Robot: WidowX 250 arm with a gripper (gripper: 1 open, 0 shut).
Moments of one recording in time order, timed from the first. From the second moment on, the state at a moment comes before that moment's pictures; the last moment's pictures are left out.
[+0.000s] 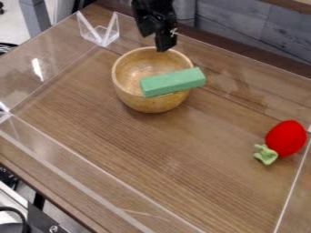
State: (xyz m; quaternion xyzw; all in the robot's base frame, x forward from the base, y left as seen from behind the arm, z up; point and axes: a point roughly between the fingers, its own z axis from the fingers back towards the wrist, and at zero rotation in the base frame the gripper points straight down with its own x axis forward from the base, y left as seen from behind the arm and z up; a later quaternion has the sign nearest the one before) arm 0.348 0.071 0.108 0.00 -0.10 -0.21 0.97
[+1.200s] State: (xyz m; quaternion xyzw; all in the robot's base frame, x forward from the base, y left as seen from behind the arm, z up) arm 0.340 0.076 0.116 0.00 -0.09 -0.24 0.97
